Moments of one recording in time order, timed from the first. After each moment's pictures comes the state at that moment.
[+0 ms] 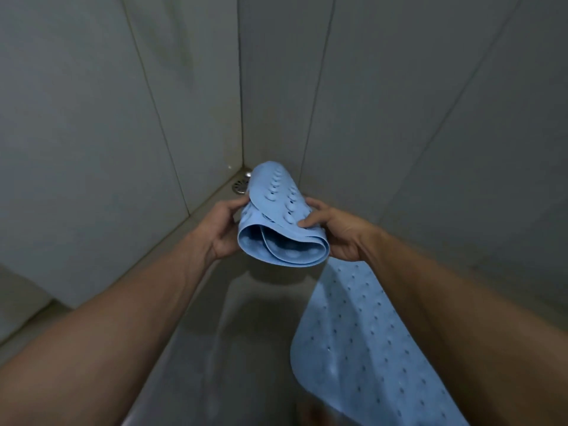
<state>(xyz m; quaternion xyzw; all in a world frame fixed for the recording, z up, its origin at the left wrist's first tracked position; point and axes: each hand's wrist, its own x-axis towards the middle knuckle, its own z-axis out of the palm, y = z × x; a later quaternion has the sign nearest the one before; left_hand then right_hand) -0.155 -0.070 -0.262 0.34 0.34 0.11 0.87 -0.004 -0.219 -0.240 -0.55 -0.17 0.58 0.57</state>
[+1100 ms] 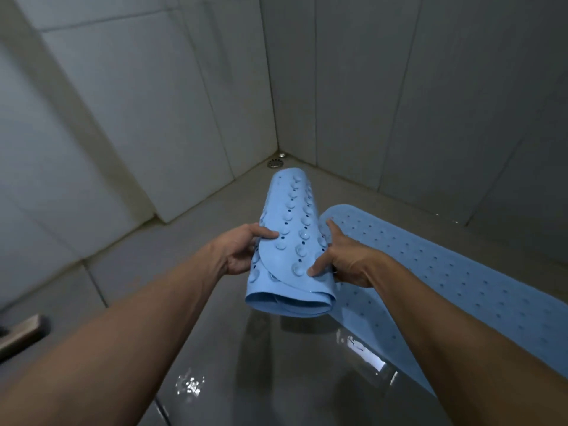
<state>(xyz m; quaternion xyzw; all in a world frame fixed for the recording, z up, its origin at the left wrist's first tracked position) -0.252 -0.377 -0.249 0.43 0.39 0.10 0.80 -0.082 -0.516 -0.245 -0.63 -0.26 0.59 0.43</state>
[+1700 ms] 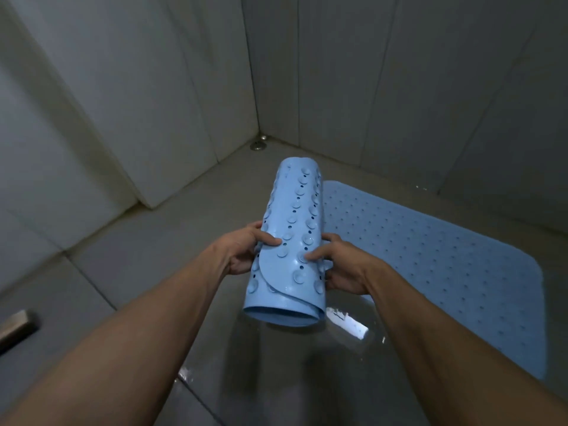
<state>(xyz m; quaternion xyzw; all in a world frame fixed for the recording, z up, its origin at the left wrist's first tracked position) -0.302 -0.402 -0.277 0.45 0.37 0.05 0.81 -0.162 -0.566 -0.262 -0.60 -0.14 0.61 0.50</state>
